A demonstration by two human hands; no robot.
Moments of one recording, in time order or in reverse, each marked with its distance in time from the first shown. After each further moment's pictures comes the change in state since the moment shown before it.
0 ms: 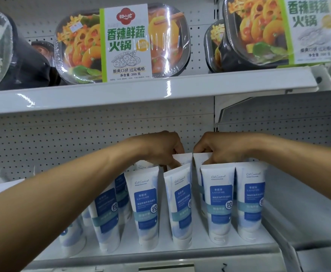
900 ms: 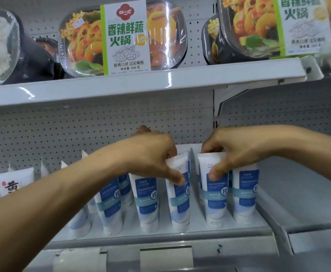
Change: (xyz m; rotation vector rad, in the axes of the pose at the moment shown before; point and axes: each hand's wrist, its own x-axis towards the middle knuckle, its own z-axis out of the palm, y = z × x) left_hand -0.078 0.044 0.004 0.297 0.096 -0.114; right_hand -0.057 -0.028 -0.003 -0.125 -0.053 -0.021
